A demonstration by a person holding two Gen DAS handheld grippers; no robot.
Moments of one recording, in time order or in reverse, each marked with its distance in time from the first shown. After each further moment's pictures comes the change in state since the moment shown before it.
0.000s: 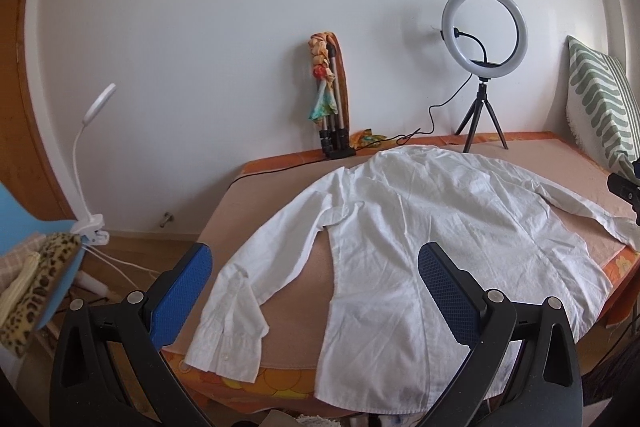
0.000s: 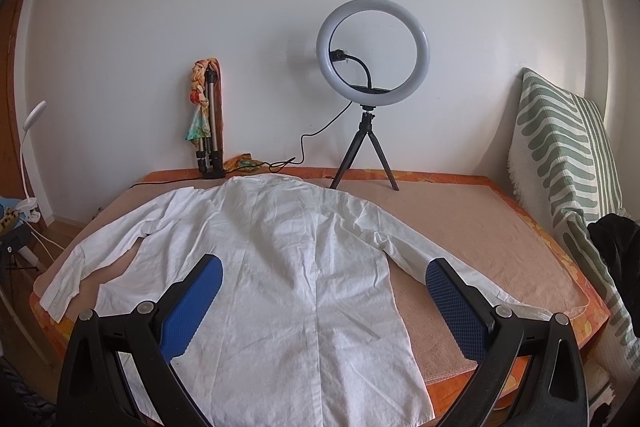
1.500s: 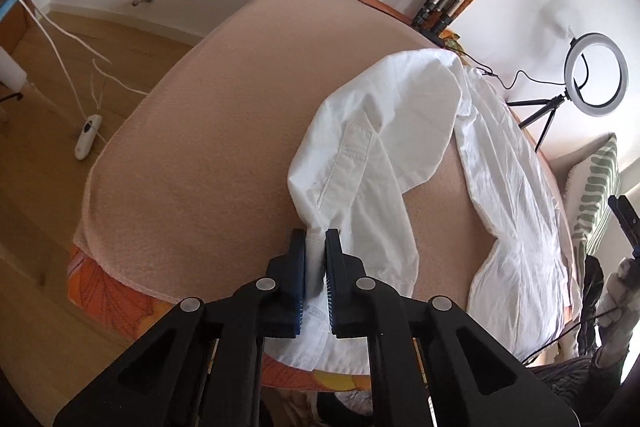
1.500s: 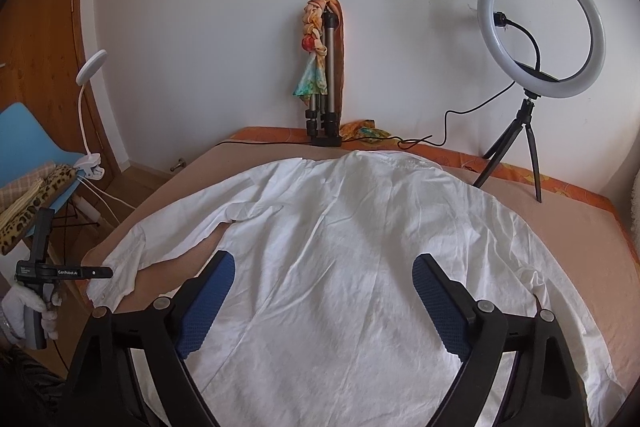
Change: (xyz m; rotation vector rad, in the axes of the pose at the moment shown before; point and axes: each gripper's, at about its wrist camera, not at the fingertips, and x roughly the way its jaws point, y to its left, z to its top) left arm 0.166 0.186 -0.124 -0.519 0.515 -0.296; right arm 0.119 0.108 0.035 -0.147 0.182 0.358
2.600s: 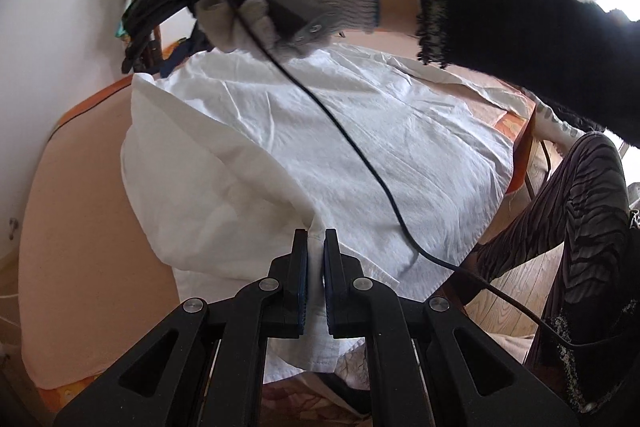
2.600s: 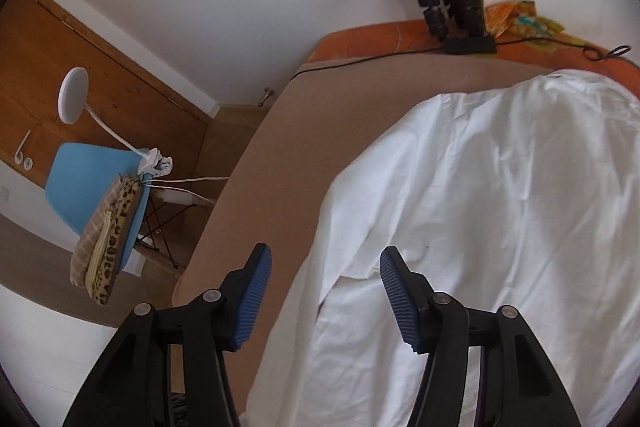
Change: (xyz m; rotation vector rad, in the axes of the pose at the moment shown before) left arm -0.018 -0.217 -0.104 0.853 -0.025 -0.203; right arm 0.252 0.047 0.098 0.184 0.496 0.511
